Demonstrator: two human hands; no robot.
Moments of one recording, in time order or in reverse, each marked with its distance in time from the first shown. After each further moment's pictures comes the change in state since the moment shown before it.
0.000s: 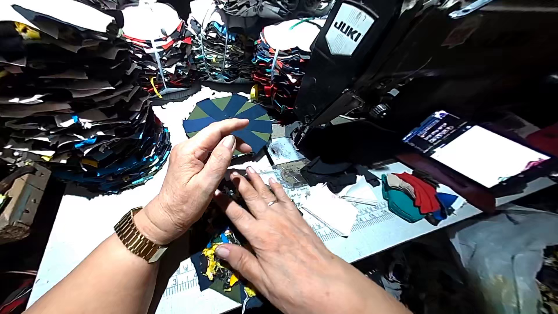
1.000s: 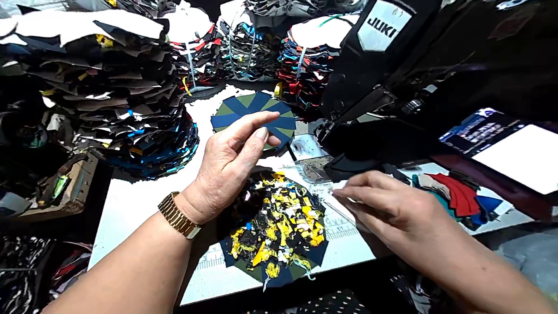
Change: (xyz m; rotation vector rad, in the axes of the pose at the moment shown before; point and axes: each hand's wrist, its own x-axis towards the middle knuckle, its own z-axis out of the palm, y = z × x) left_hand 0.002 0.003 0.000 -0.070 0.016 0.028; right_hand -0.054 0.094 -0.051 0.015 0.234 0.014
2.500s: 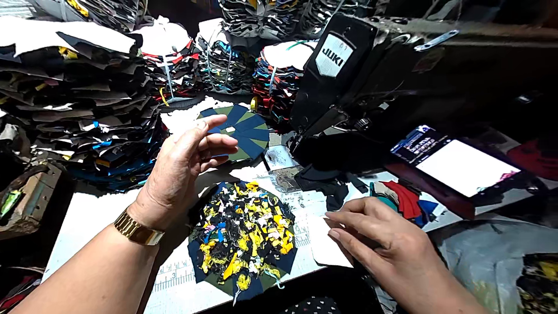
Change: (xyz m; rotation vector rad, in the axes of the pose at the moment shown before) left_hand 0.008 0.002 -0.012 -0.440 0.142 -0.413; right_hand -0.042 -0.004 -0.010 -0.039 0.084 0.183
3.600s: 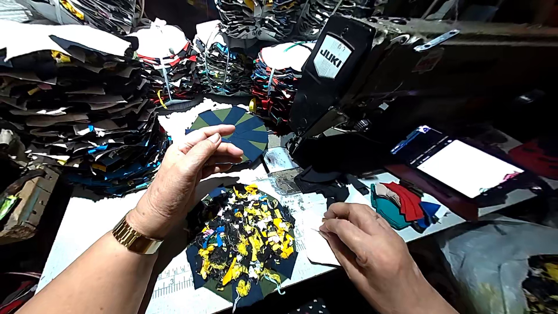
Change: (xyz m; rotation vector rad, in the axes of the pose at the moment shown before) left_hand -0.002 -0.003 0.004 0.052 -0.092 0.055; right_hand 0.001 -0.002 0.021 -0.117 0.071 -0.213
